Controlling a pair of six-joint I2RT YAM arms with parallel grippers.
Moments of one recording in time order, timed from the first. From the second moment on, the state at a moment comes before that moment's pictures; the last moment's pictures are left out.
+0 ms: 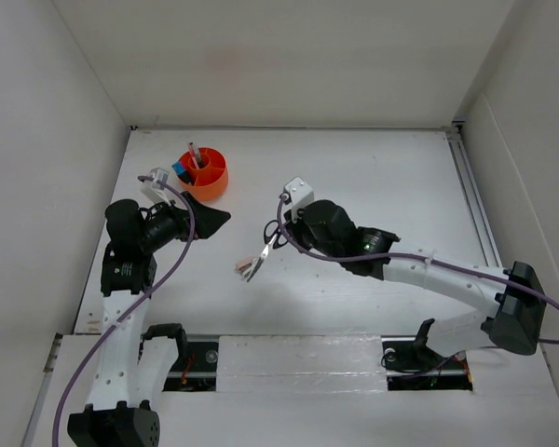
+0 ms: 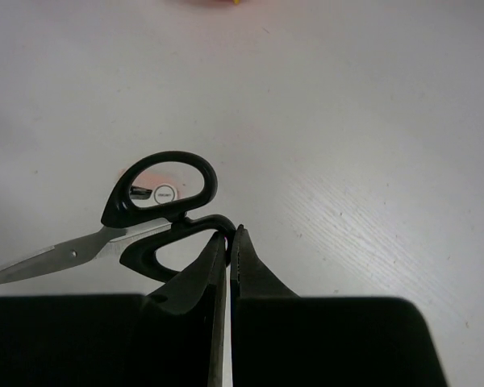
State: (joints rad) left arm 0.07 0.74 0.74 -0.28 0.77 -0.54; right arm 1.02 1.35 1.08 -0.21 0.32 0.14
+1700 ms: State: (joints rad) left arm 0.07 0.74 0.71 -0.18 0.93 -0.58; right arm 1.06 1.64 1.46 -0.03 -0.03 -0.18
